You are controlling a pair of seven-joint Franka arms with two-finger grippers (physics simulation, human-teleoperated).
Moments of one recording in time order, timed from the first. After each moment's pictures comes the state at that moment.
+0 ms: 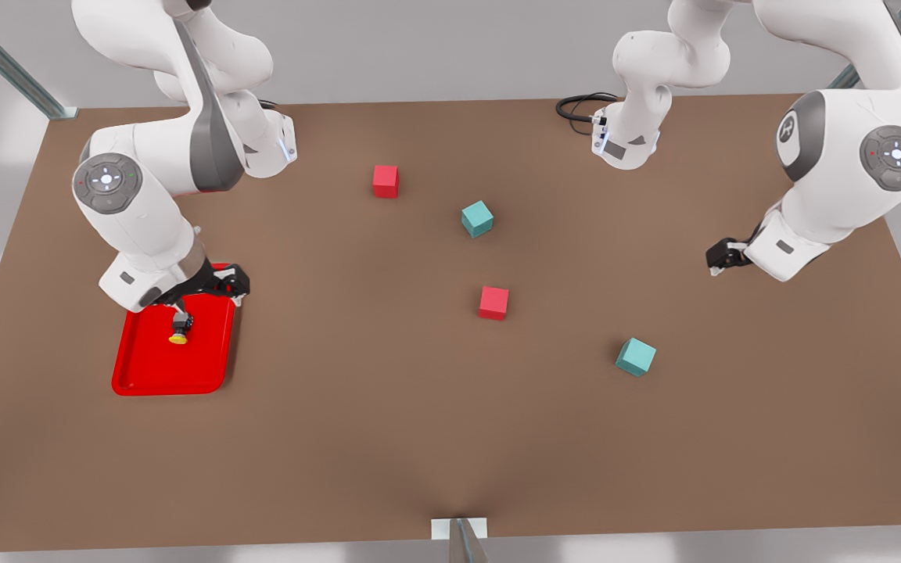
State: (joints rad) left arm -0.19 0.10 0.10 -1.53 0.04 1.59 -0.05; right arm 0.28 0.14 -0.04 -1.56 -0.10 1.75 0.11
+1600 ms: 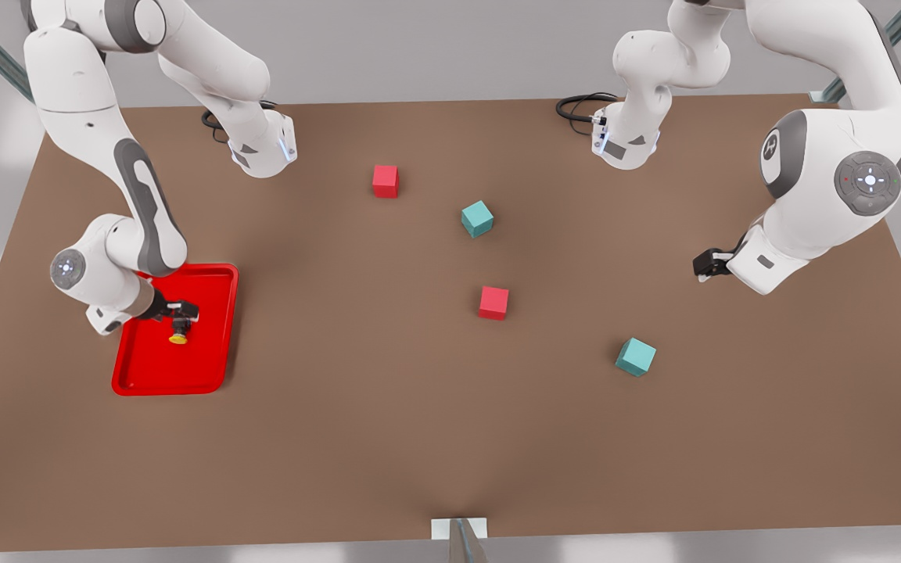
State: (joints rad) left arm -0.20 0.14 0.10 -1.53 0.05 1.58 -0.07; right arm -0.36 0.29 0.12 -2.26 0.05 2.48 -0.24
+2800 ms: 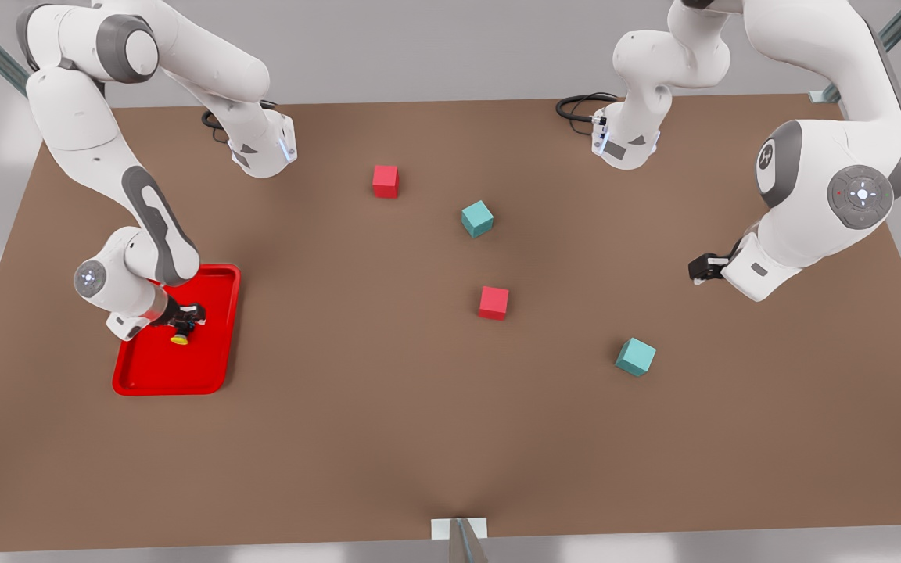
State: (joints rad) left arm -0.20 0.16 0.10 -1.53 0.04 1.58 -0.07; right arm -0.38 0.44 0.12 -2.26 0.04 2.63 -0.42
